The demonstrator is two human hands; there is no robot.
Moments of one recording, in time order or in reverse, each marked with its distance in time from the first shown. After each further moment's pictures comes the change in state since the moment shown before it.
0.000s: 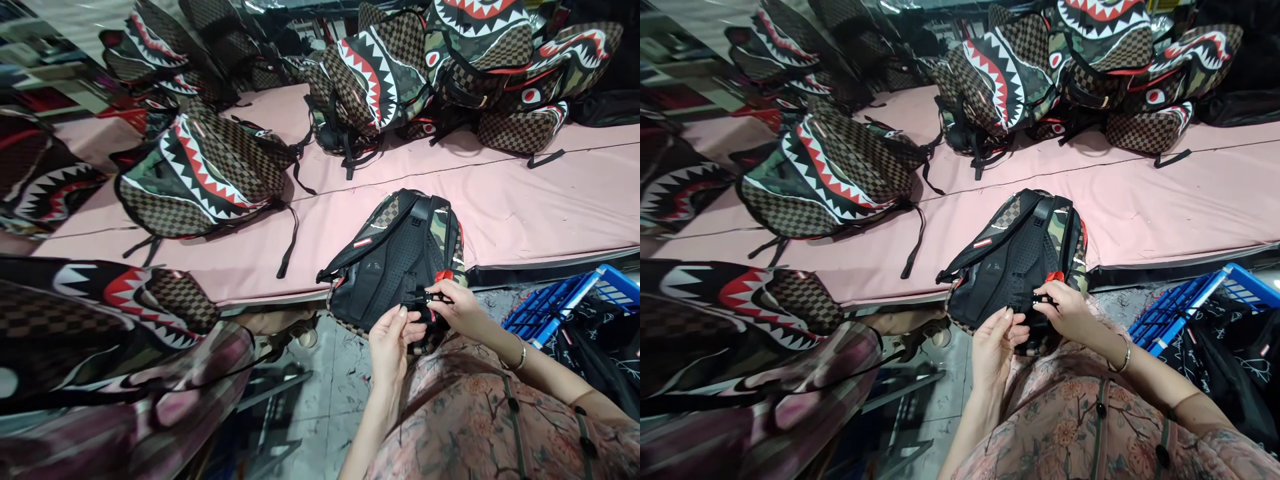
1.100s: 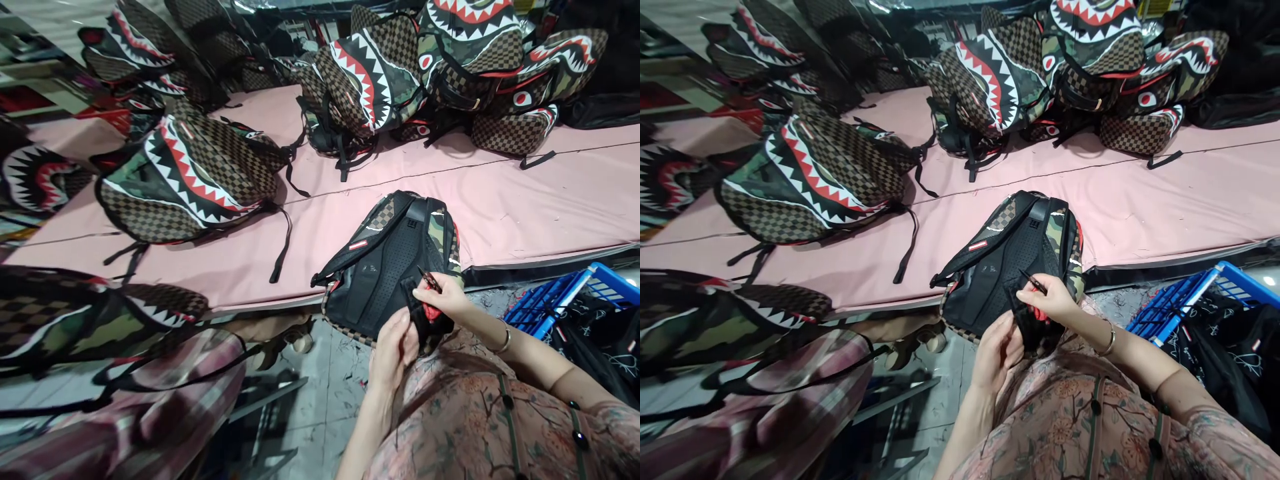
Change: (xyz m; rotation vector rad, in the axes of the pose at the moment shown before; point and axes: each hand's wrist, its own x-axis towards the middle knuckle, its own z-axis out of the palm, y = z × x) left_hand 0.005 -0.005 -0.013 0.066 -0.417 -0.089; right_hand 0.030 -0.009 0.013 0.734 -0.118 0.522
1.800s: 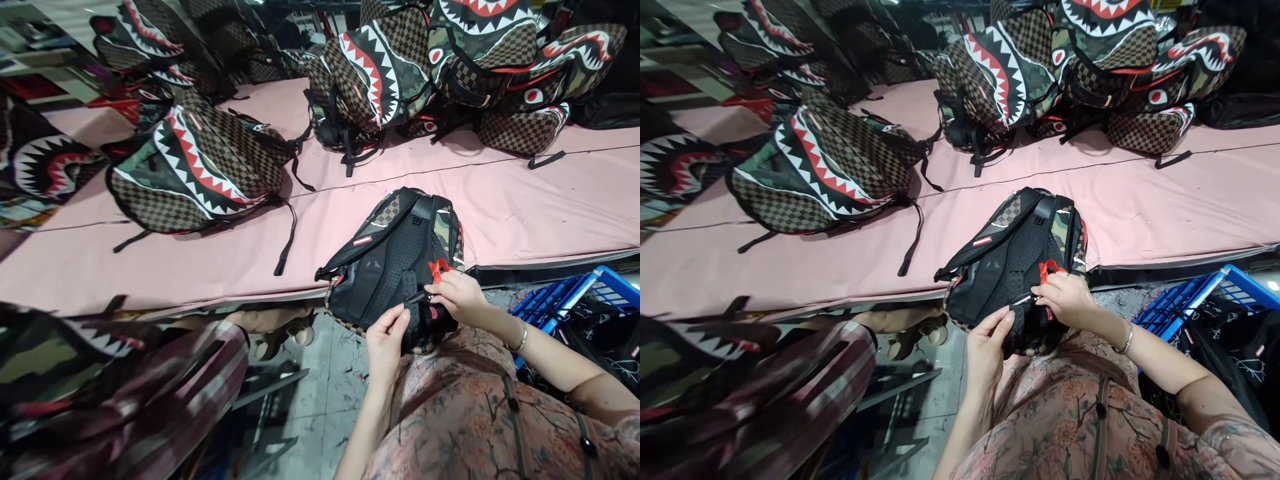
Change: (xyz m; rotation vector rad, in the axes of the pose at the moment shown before) left_hand 0.005 -0.003 -0.005 0.225 0.495 0.254; right_hand -0.008 0.007 -0.037 -1.191 0.057 -0.848
